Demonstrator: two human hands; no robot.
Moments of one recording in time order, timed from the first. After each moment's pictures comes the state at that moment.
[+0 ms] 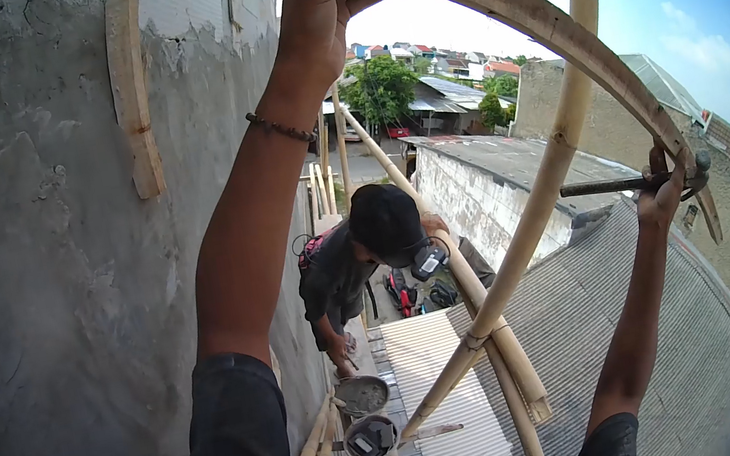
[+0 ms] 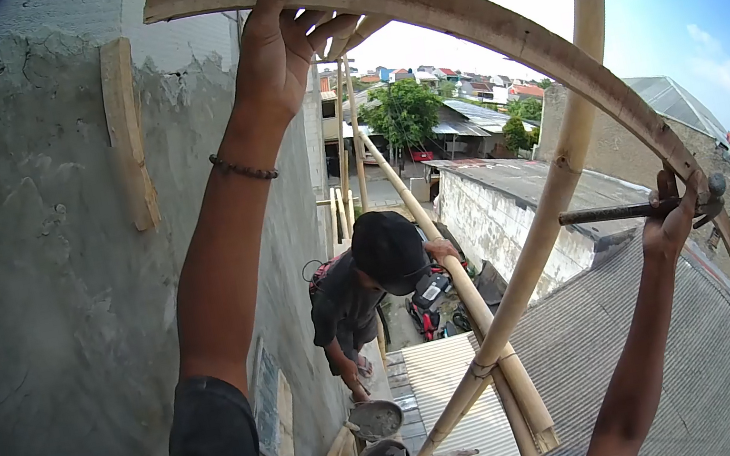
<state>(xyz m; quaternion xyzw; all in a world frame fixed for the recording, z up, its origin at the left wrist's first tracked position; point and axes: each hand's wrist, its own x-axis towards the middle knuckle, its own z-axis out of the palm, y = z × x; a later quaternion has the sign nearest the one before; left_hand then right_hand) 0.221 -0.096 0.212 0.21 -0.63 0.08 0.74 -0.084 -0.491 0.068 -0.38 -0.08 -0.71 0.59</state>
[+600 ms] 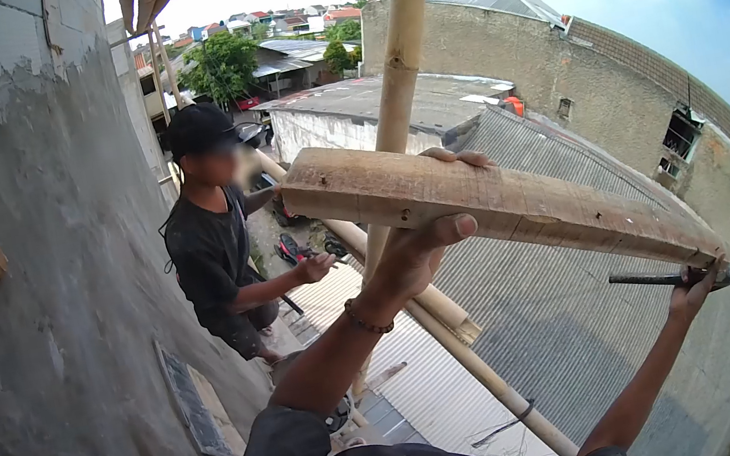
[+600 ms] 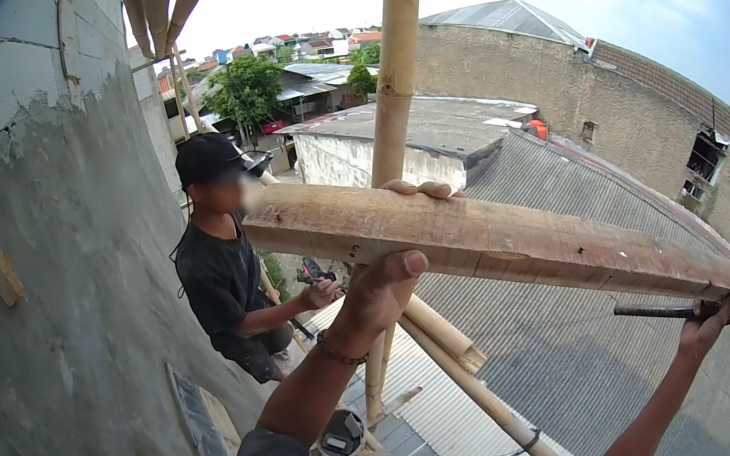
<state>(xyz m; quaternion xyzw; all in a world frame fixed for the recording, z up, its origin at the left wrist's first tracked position) 0.014 -0.230 -0.034 0.00 -0.55 -0.43 0.71 -0.492 -0.371 -0.075 -0.36 0.17 -0.86 0.30</state>
